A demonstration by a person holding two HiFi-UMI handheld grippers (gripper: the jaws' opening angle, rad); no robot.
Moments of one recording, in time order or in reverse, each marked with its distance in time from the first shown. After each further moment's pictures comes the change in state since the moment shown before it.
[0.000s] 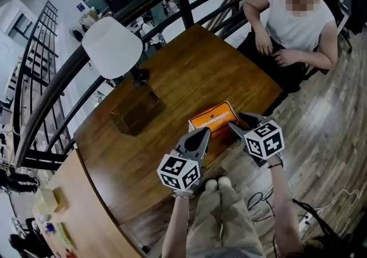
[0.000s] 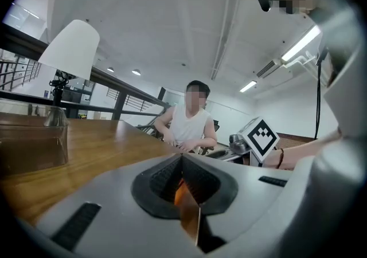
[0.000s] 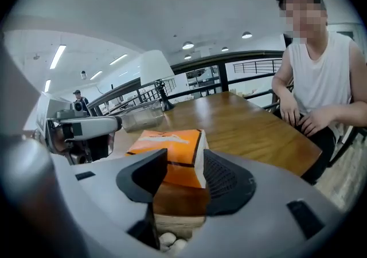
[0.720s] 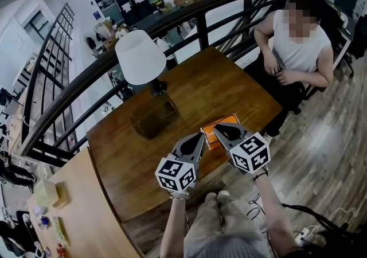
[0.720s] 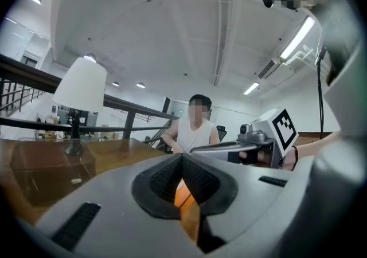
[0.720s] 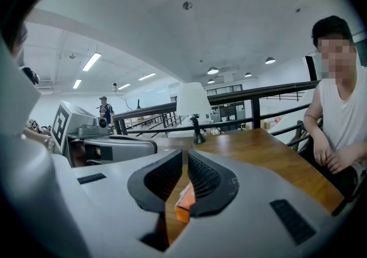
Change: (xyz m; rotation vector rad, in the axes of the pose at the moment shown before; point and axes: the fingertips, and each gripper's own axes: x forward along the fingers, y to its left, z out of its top) left arm -0.052 0.015 0.052 0.059 -0.085 0.090; right arm -0.013 0.115 0.090 -0.176 -0.243 0.172
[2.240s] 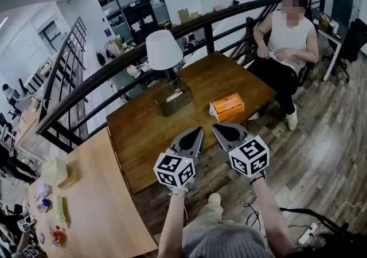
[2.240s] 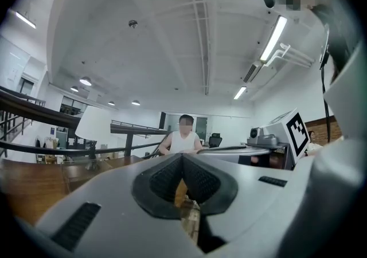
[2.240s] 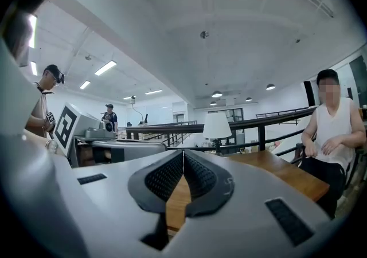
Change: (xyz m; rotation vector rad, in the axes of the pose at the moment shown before) left arm -0.174 -0.082 0.025 0.129 -0.135 -0.001; right arm -0.097 0.185 0.018 -0.098 -0.217 -0.031
